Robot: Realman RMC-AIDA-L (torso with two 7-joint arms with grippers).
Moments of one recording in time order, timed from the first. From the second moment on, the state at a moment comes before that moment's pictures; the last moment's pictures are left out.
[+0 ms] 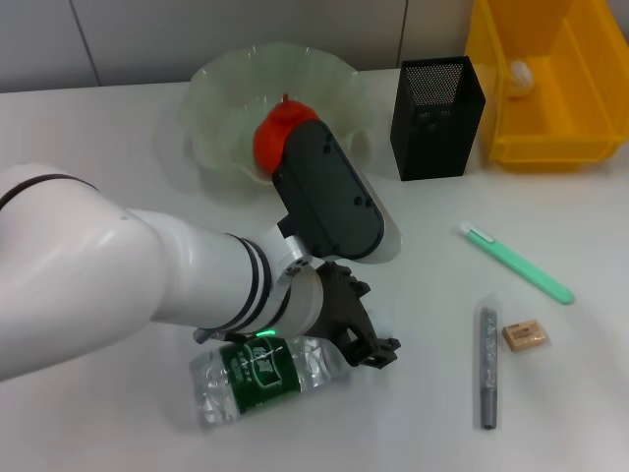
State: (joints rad) left arm -0.61 -2.08 2.14 1.29 2.42 0.89 -2.62; right arm 0.30 1.88 -0.25 -0.93 -2.24 -1.91 1.56
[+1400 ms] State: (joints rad) left arm -0.62 -2.08 2.16 1.24 2.44 0.87 -2.62; right arm 0.33 1.89 -0.25 -0.91 -2.25 -1.86 1.56
